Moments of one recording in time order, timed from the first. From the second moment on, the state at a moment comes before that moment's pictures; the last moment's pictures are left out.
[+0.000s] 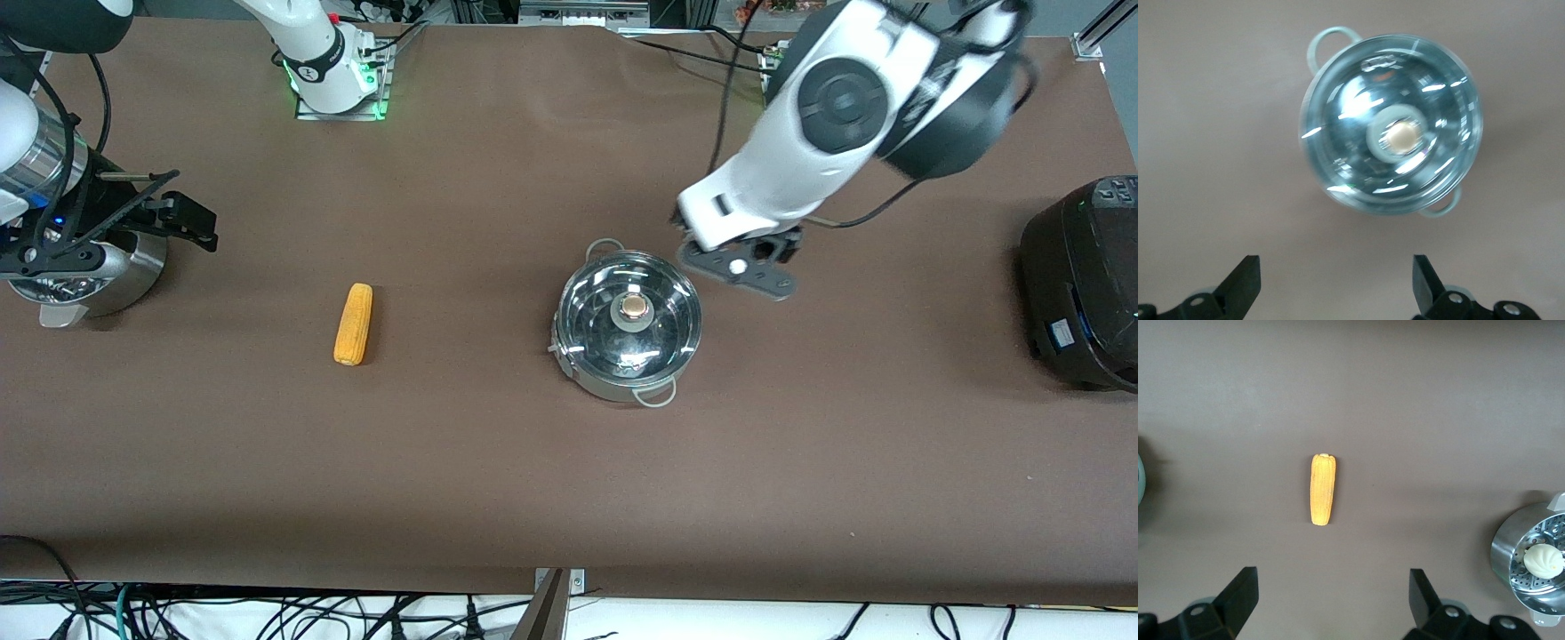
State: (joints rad) left arm -0.30 0.40 -0.29 -1.34 -0.01 1.62 -0.27; right arm 0.18 0.16 -0.05 -1.40 -0.01 1.52 0.10
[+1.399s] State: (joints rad) left arm -0.38 0.68 -0.28 -1.33 0.04 1.88 -0.34; right arm 0.18 0.17 -0.05 -1.40 -0.01 1.52 0.10
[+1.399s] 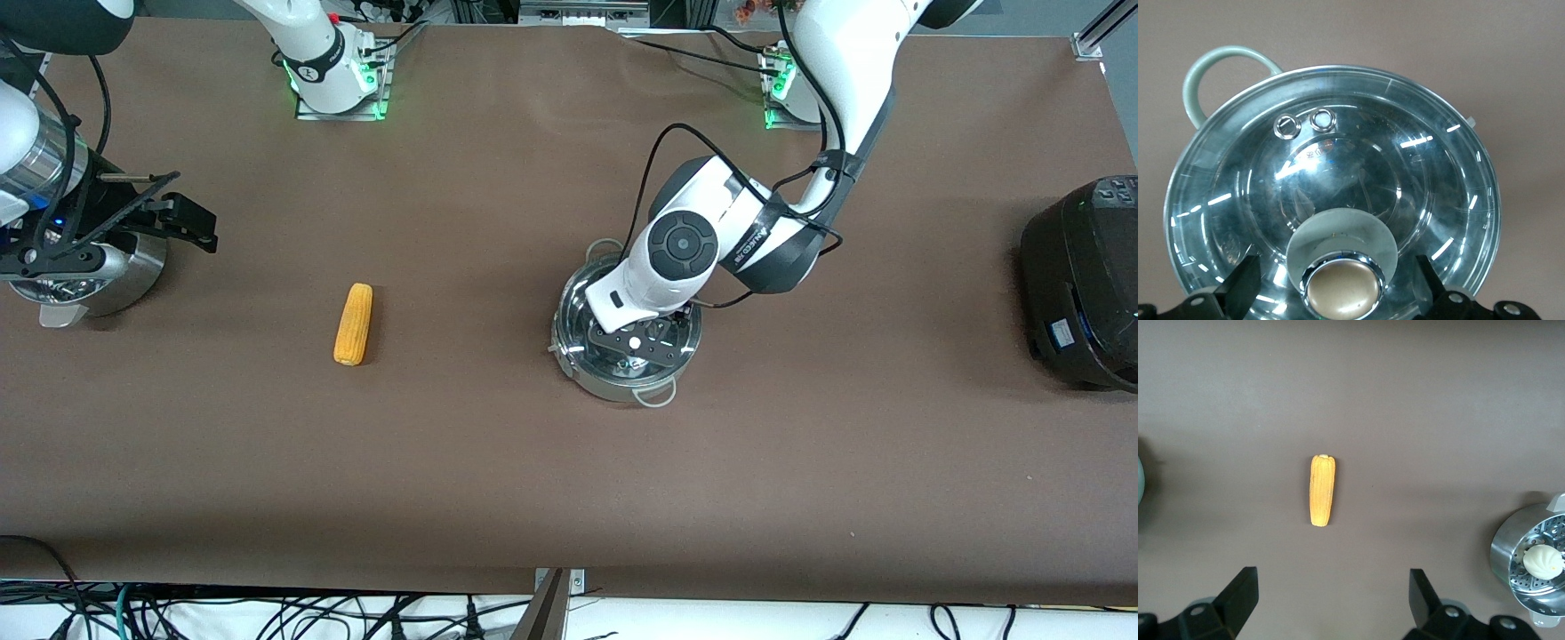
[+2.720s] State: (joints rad) left arm -0.40 0.66 -0.28 -1.31 0.05 1.82 -0.36; right arm 0.17 0.21 -0.05 -1.40 -0.01 1.52 0.06
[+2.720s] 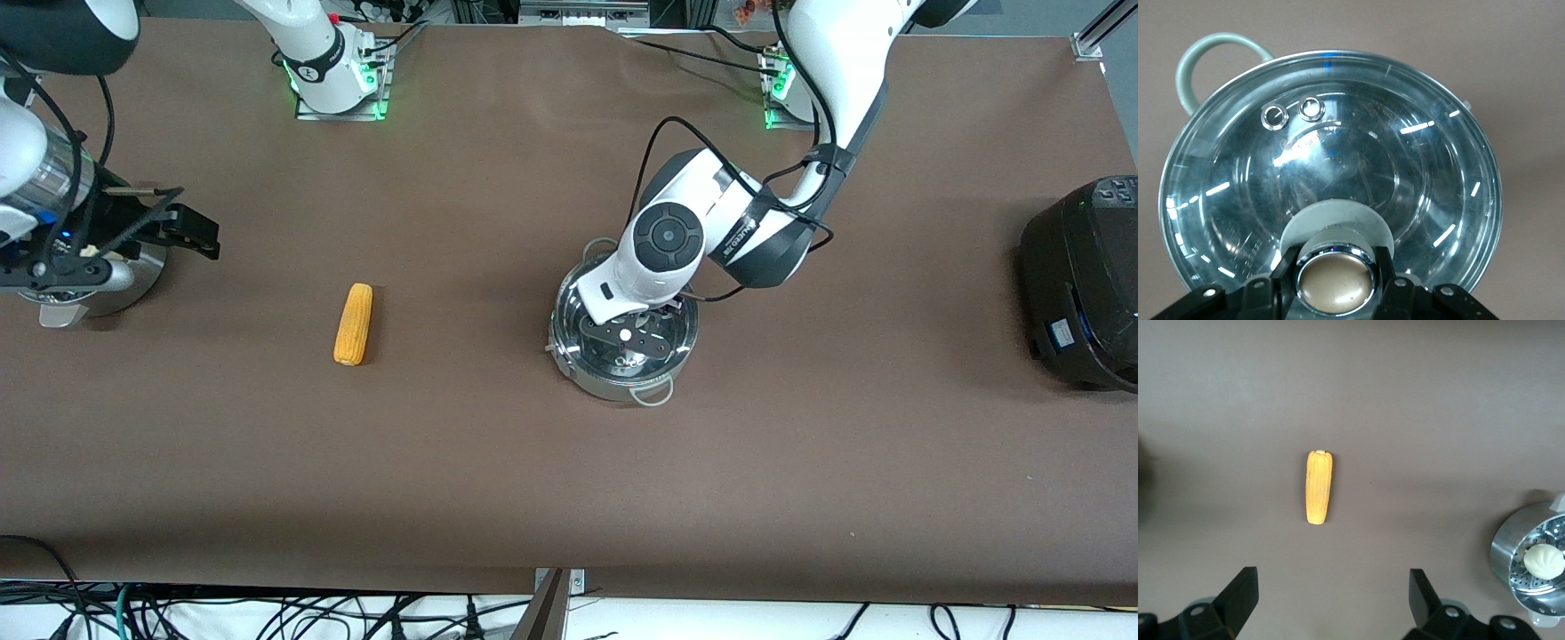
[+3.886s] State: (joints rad) left arm 0.00 0.42 -0.27 -1.27 0.05 1.45 0.00; right arm 0.21 0.46 -0.03 -1.75 0.03 2.07 0.02
